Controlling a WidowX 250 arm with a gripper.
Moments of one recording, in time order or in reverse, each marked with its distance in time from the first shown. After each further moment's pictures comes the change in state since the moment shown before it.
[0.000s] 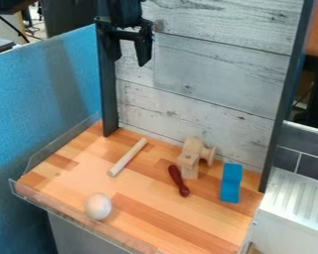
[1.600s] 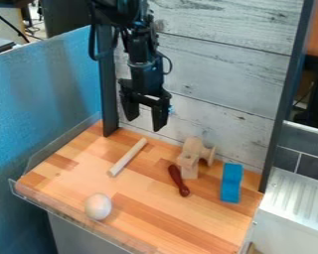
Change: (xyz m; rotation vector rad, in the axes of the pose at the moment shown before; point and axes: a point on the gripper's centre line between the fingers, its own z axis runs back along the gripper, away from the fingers) arm -0.042 -0.042 -0.085 0.036 0.083 -0.143
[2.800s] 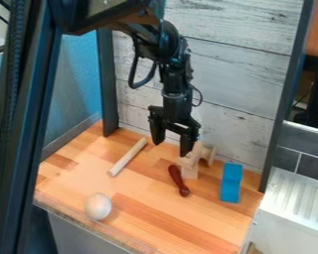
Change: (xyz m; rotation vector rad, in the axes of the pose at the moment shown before) arm 0.022 -0.035 -0.058 0.011 0.053 0.000
